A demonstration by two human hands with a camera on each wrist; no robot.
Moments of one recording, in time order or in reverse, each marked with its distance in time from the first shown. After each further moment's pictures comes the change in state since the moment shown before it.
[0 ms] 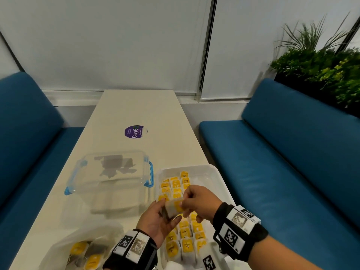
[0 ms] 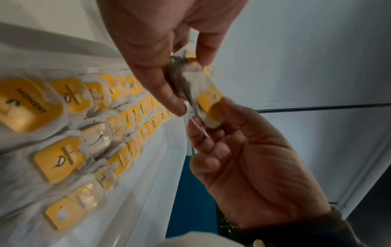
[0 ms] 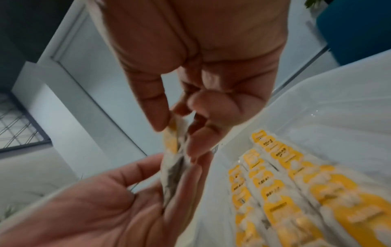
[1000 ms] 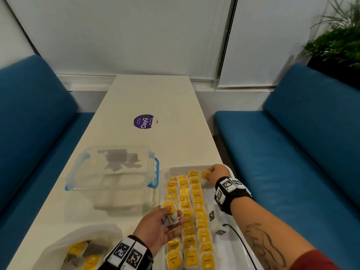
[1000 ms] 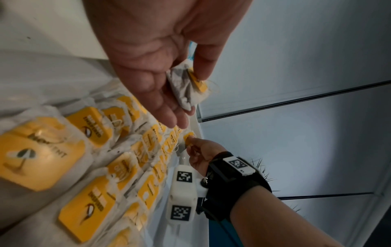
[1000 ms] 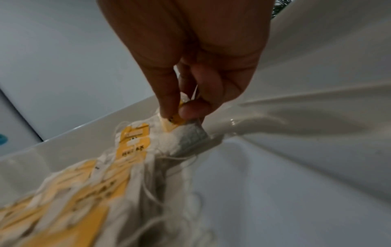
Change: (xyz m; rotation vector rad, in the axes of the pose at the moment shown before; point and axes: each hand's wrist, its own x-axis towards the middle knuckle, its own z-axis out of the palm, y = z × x) left_hand 0.023 0.005 -0.010 0.191 0.079 -0.063; right_hand 0.146 0.038 -0.054 -0.296 0.336 0.256
